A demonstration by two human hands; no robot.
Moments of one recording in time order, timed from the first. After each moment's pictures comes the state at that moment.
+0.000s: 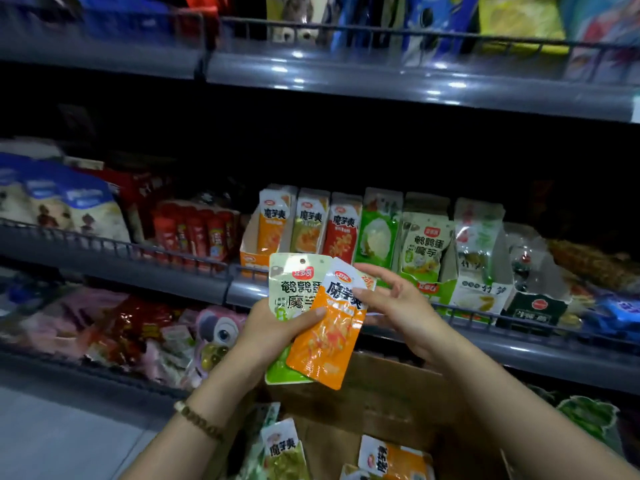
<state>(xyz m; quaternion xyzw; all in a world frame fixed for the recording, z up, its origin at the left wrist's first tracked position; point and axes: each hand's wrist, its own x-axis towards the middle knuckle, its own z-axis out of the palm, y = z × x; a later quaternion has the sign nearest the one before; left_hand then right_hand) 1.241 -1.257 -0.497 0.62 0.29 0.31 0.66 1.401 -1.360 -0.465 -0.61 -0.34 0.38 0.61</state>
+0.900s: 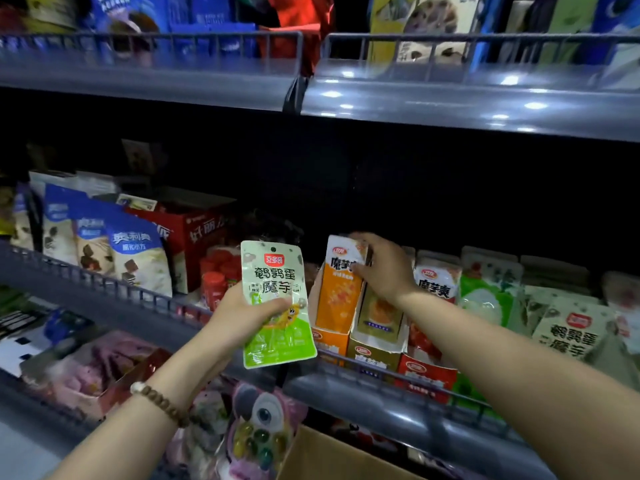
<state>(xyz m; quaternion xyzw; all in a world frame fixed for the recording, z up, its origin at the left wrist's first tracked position) 1.216 -1.051 -0.474 0.65 0.35 0.40 0.54 1.454 -1.085 -0.448 -0.73 -0.57 -0.08 0.37</state>
